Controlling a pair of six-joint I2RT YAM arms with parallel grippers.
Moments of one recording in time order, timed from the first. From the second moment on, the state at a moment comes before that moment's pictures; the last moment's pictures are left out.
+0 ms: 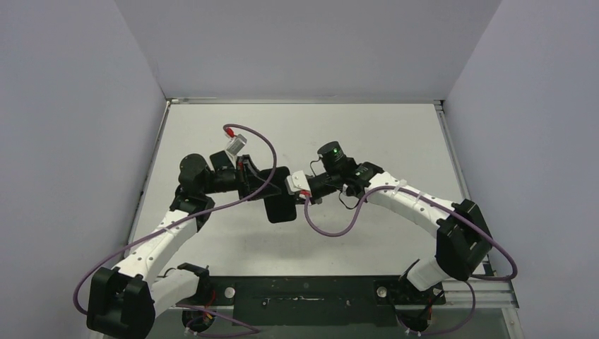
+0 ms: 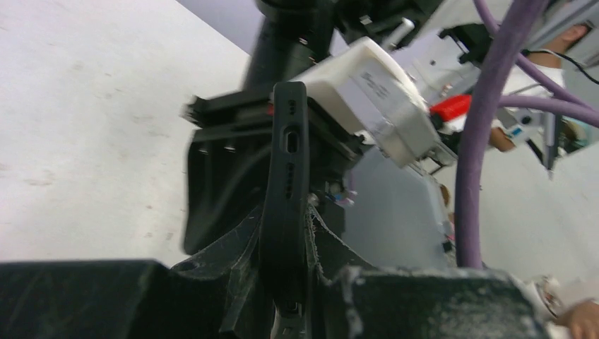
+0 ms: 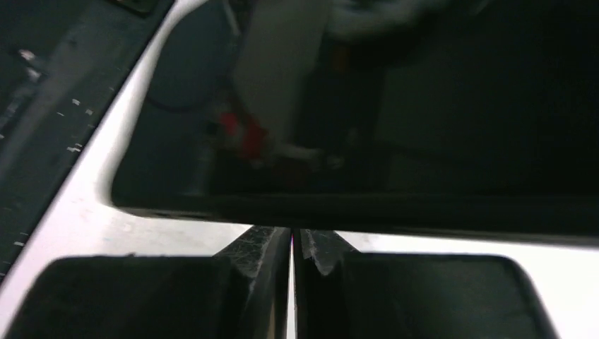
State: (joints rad) left arm -0.29 1.05 0.63 0.51 1.11 -0.75; right arm 0.75 1.50 1.11 -0.38 -0.91 -0.95
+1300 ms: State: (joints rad) left arm -0.32 0.91 0.70 0.16 0.96 -0.41; right arm 0.72 1.40 0.77 0.41 -1.00 -0.14
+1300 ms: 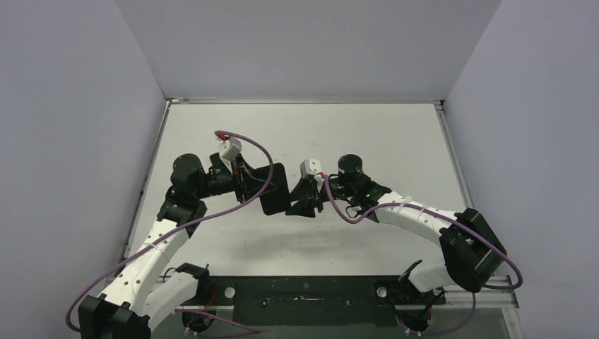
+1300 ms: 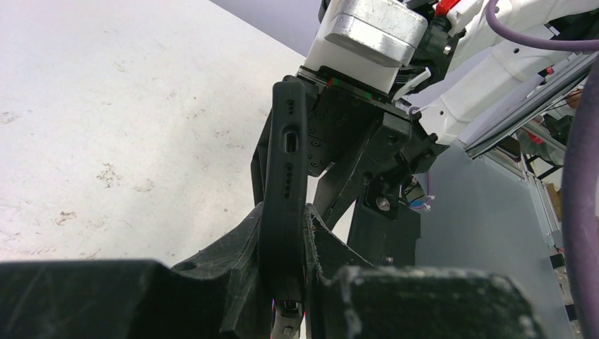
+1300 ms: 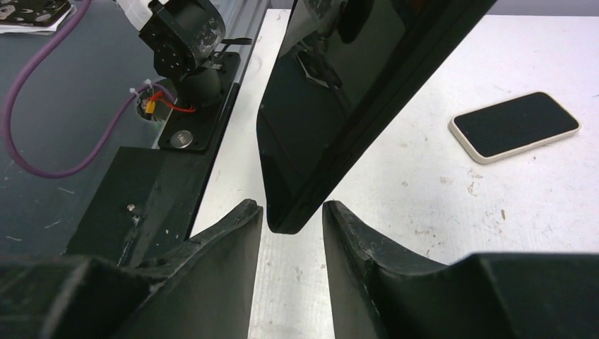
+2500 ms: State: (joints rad) left arm -0.30 0.99 0.69 0.27 1.02 -0.52; right arm 0.72 1.48 1.05 -0.21 -1.04 -0.73
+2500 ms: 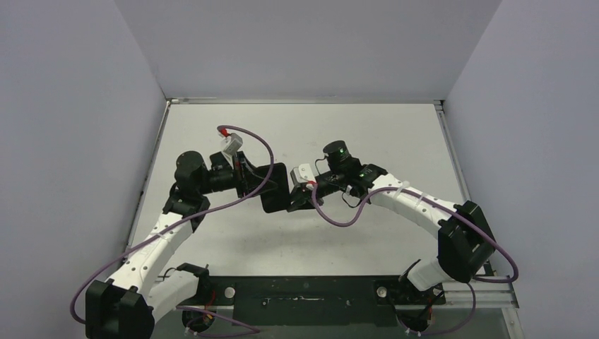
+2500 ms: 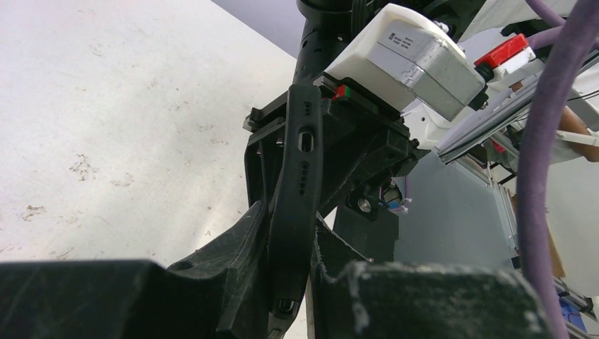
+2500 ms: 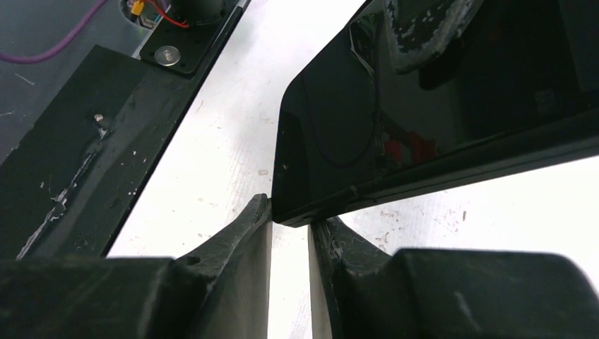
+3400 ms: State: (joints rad) left arm -0.30 1.02 0.66 0.36 1.03 -0.68; right arm 0.72 1.49 1.00 -0.13 -0.95 -0.85
